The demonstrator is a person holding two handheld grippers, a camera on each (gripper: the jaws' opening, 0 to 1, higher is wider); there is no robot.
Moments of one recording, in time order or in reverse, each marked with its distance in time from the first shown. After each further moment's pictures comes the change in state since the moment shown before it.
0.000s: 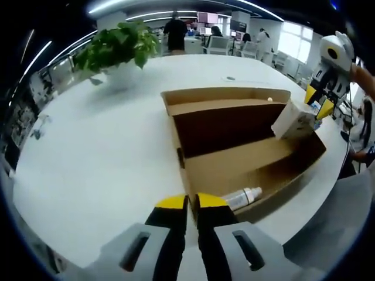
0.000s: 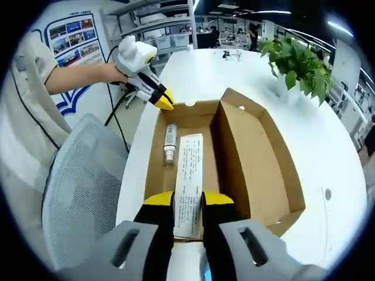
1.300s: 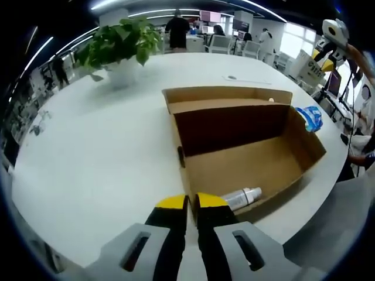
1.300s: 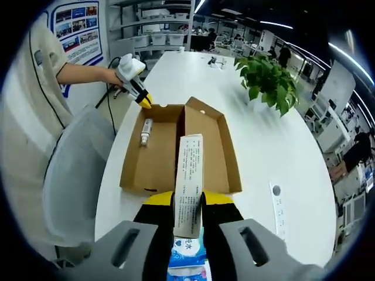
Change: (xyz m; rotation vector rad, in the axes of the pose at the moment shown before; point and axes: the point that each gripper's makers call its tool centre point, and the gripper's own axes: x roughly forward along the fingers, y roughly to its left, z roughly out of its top) left arm 0.002 -0.001 -0.001 -0.021 0.018 -0.004; right arm -0.128 -0.070 -0.026 -0.096 0.048 -0.139
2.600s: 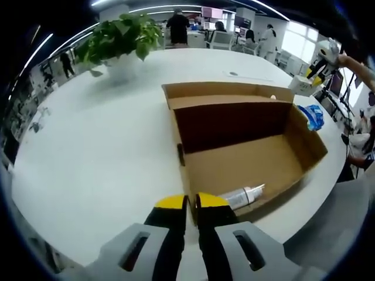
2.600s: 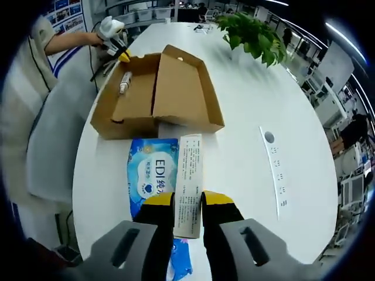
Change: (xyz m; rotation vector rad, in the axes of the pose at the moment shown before) left arm 0.005 0.000 -0.002 -0.014 0.034 -0.001; right arm 0.004 -0.046 -0.132 0.061 0.200 -0.028
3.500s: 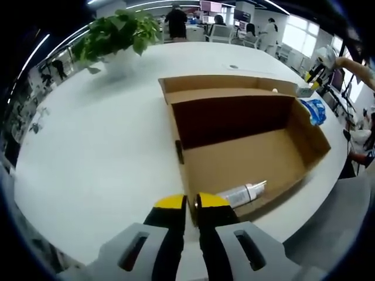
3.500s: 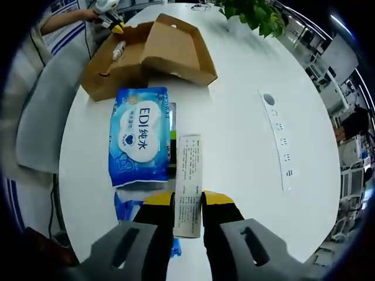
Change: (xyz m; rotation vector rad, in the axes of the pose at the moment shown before) left arm 0.006 -0.001 -0.003 0.017 0.054 0.013; right arm 0.016 -0.019 -0.087 -0.007 0.143 -0.002
